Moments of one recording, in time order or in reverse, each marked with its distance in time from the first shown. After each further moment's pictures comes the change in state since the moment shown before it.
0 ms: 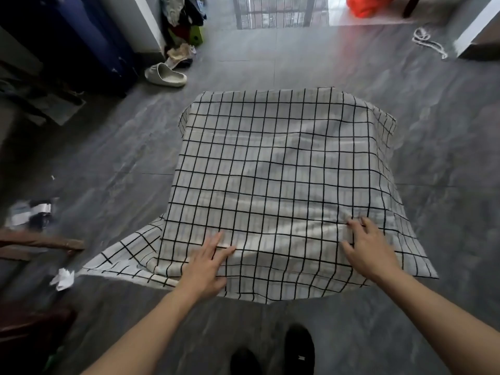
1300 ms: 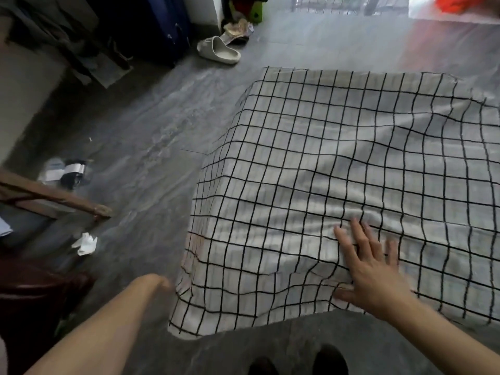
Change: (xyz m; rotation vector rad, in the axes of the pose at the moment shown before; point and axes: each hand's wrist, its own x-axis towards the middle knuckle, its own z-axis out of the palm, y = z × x) left_hand -0.020 -0.262 0.094 -0.155 -0.470 -0.824; right_hand -0.013 -0.136 0.081 -0.404 -0.042 -0.434
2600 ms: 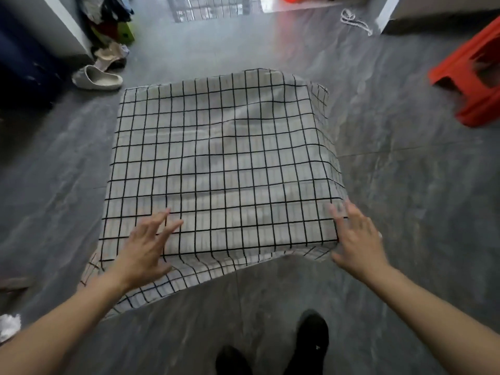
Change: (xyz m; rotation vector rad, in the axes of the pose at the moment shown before) left_hand -0.187 0.190 -0.057 0.450 0.827 1.037; right_hand -0.122 0.179 0.037 0.169 0.251 0.391
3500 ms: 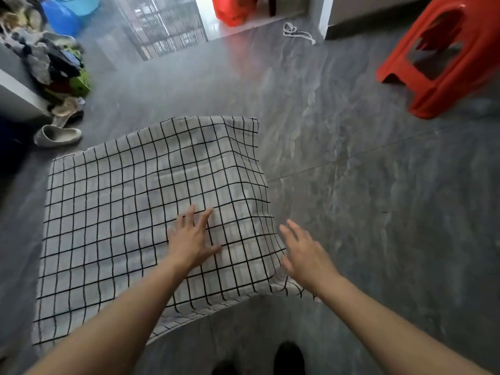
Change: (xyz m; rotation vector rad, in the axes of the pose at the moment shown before) left_hand 0.222 0.235 -0.058 -0.008 -0.226 -0.238; right_hand 0.042 0.095 -0.049 0.347 -0.137 -0.052
